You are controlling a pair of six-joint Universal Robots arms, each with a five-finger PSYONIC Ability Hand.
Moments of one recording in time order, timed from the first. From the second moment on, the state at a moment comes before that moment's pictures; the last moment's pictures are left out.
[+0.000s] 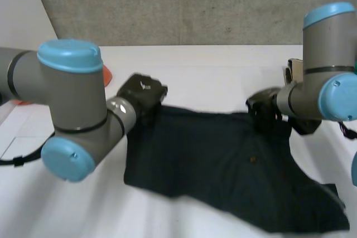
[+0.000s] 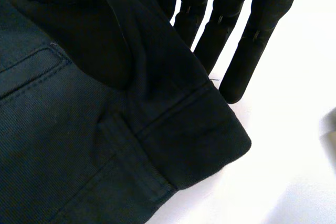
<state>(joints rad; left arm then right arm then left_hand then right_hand) 4.12 -2.12 -1.19 2.98 -1.55 3.58 1.92 -0.70 0.63 0.83 1.48 2.68 1.18 1.20 1.19 1.19 0.97 1.13 1.17 1.16 1.17 0.95</state>
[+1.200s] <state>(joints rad) 4.20 -2.03 -1.47 3.11 -1.67 3.64 2.06 -0.90 1.16 0.38 1.59 2.38 1.18 1.20 1.19 1.20 0.98 1.13 1.18 1.19 1.20 0.95</state>
